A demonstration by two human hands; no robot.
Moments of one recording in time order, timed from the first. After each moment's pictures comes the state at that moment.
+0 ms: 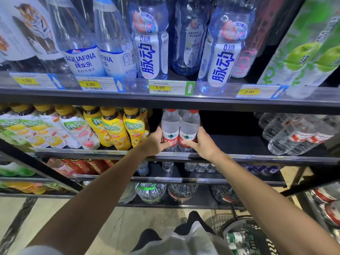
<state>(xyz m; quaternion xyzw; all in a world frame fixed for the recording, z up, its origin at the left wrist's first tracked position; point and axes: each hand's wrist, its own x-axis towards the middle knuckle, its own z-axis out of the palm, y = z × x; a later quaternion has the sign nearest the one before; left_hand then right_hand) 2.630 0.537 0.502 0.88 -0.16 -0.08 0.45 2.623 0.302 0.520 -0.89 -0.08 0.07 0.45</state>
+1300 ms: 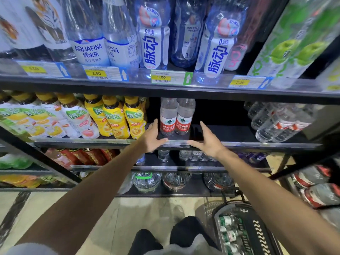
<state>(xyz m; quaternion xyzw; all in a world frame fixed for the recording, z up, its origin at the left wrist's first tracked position) 2.591 0.534 0.529 0.92 -0.08 -0.14 0.35 2.574 0.275 0.538 -0.92 -0.01 0.14 0.36</state>
